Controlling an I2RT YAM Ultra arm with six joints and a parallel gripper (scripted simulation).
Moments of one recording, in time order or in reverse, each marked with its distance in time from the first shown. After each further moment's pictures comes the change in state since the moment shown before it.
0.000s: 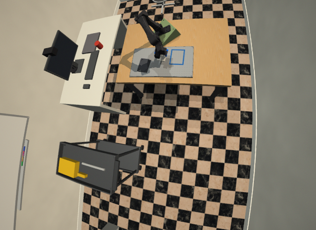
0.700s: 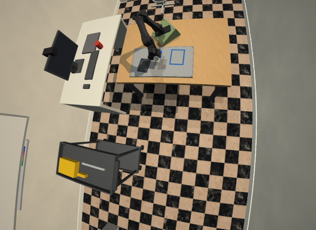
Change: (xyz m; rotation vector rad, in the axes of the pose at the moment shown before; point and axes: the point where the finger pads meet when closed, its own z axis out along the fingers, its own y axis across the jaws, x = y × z) arm -0.025 -0.057 0.000 0.005 0.005 -0.002
